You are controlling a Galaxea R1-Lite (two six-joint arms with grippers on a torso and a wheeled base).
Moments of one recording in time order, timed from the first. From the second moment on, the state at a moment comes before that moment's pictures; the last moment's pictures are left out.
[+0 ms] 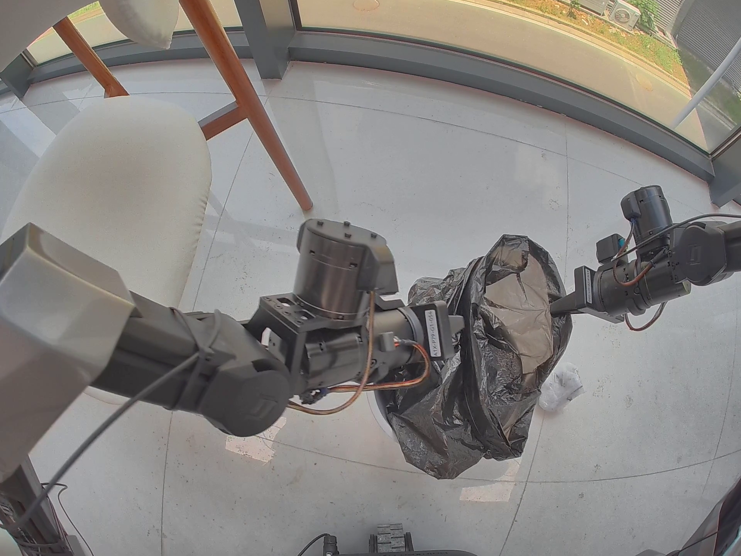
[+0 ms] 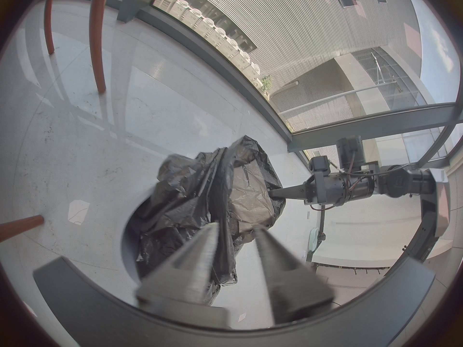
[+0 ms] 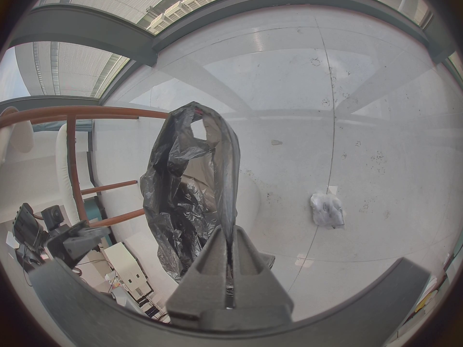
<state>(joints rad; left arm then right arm) -0.78 2.04 -1.18 -0.48 -0.09 -0.56 0.16 1.88 -1.22 0.21 0.34 0.26</state>
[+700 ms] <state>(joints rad) -0.84 2.26 -1.46 -0.40 -0.03 -0.57 0.17 1.85 -1.20 0.20 0.34 0.26</state>
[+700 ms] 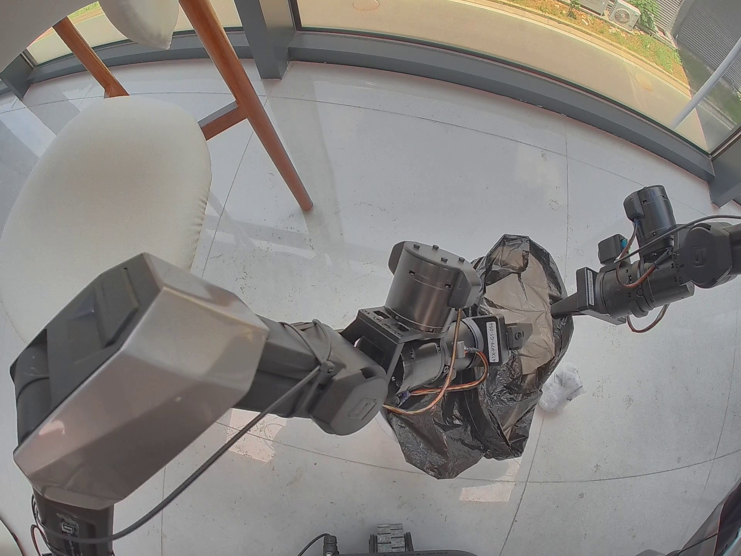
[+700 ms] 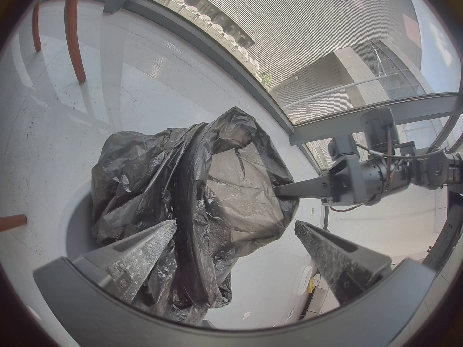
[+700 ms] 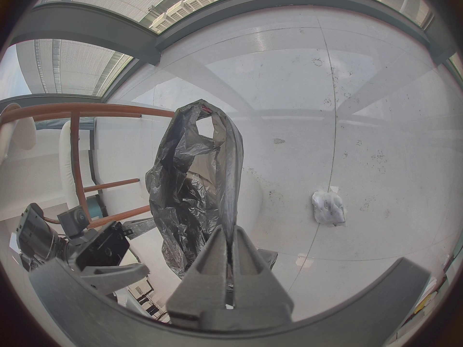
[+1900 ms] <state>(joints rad) -0.79 2.43 -1.69 -0.33 0.03 -0.63 0.17 1.83 -1.20 0.20 0.34 0.26</state>
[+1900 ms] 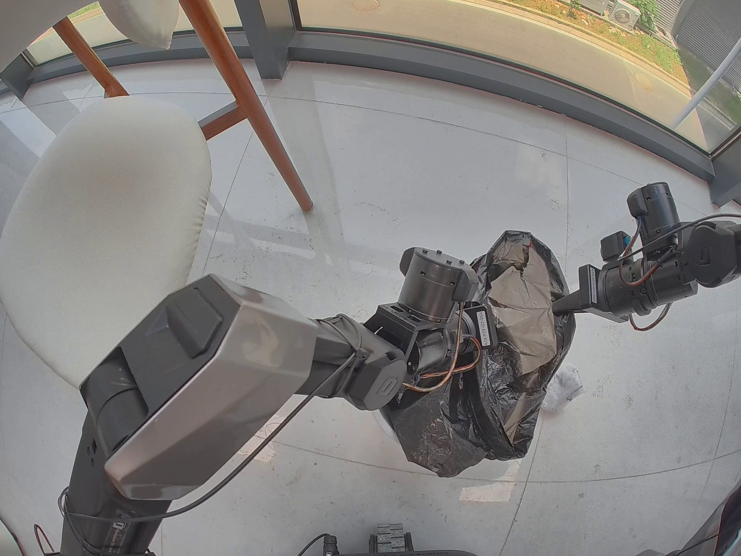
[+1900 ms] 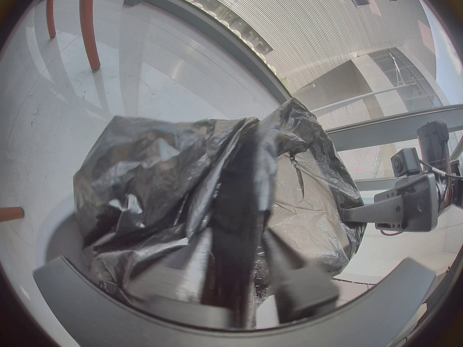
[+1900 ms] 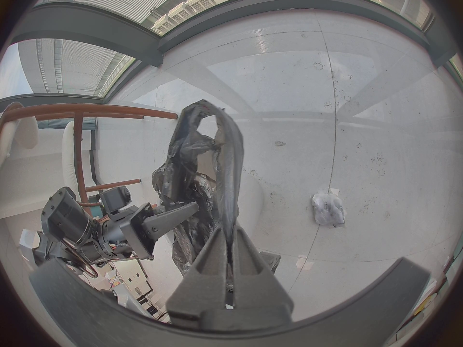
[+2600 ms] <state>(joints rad) -0.70 2.16 -1.30 -0.34 -0.01 -0.70 0.15 1.86 -1.23 0.20 0.34 0.26</state>
